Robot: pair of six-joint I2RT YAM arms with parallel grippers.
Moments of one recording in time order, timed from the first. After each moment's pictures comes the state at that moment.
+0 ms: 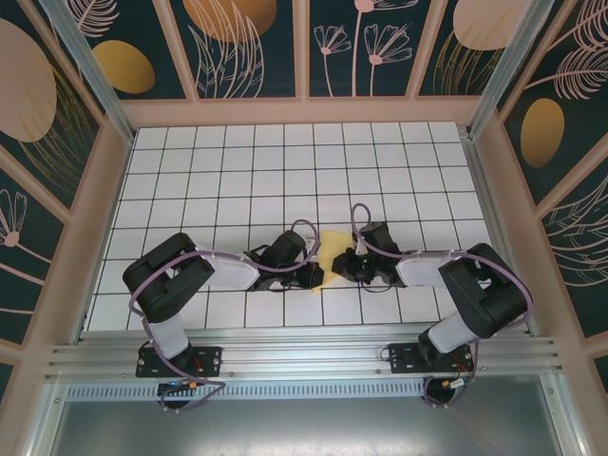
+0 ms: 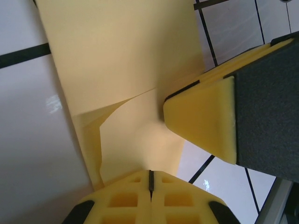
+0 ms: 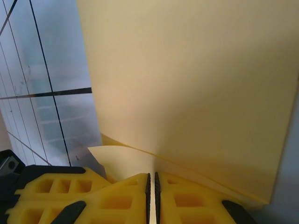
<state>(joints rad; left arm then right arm) -0.88 1.79 0.73 0.25 0.35 -0.72 0.56 1.53 0.47 0.15 -0.47 0.89</state>
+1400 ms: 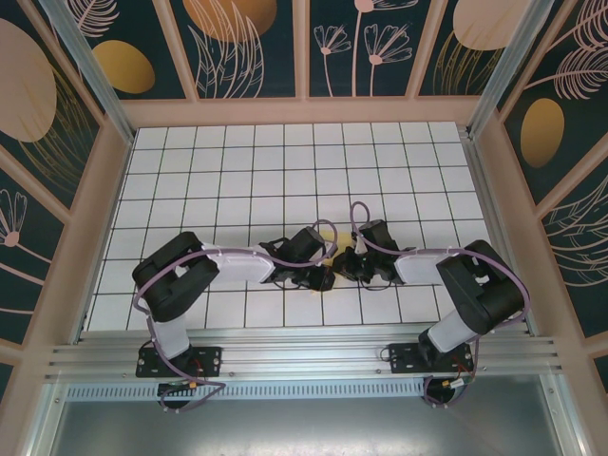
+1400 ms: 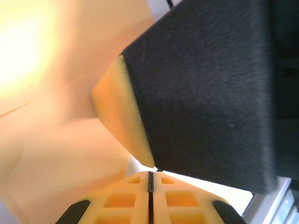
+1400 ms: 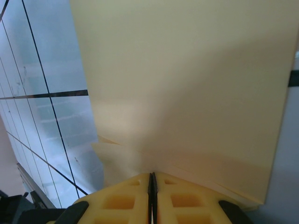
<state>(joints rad) -0.95 1.84 0.93 -0.06 0.36 -0.60 0.55 1.55 0.49 0.13 -0.49 0.89</state>
